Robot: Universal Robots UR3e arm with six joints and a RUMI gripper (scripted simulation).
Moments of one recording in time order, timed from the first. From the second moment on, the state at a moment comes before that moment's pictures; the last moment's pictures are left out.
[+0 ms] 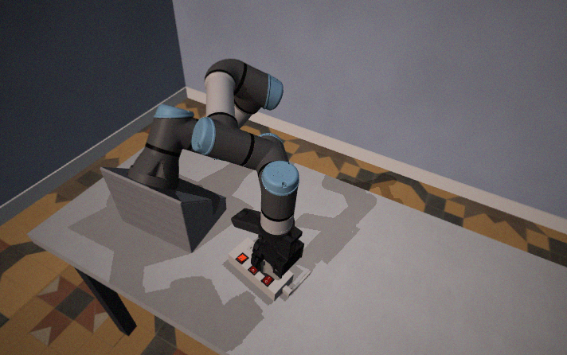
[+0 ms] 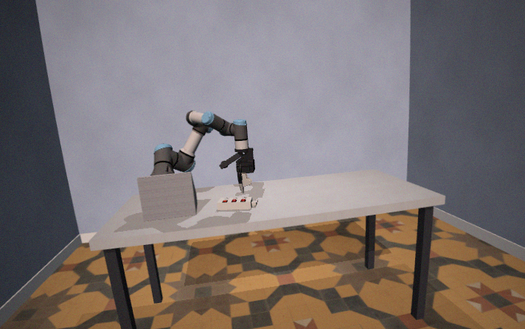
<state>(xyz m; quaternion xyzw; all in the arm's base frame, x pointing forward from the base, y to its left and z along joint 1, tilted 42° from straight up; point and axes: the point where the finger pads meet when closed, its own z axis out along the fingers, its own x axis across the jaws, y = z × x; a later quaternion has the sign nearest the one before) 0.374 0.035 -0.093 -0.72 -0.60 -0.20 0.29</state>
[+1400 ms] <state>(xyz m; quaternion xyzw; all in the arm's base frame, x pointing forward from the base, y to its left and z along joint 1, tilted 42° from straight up) 0.381 -0.008 -0.050 -0.72 -0.60 -0.21 0.28</state>
